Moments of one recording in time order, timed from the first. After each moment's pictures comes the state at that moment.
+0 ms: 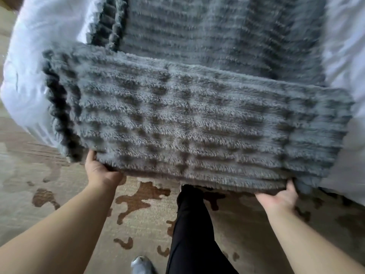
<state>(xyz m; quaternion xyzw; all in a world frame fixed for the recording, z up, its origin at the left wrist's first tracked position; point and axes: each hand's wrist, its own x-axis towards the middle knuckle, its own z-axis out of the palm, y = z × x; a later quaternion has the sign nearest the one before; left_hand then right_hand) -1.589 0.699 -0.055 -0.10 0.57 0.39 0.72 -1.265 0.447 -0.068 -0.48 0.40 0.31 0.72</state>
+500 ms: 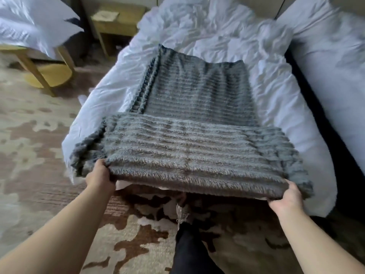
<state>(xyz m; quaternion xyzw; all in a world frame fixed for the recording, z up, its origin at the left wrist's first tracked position) -1.652 0.681 0.111 0.13 0.63 0.40 0.66 -1.286 0.395 0.128 -0.58 0.31 0.27 0.71</state>
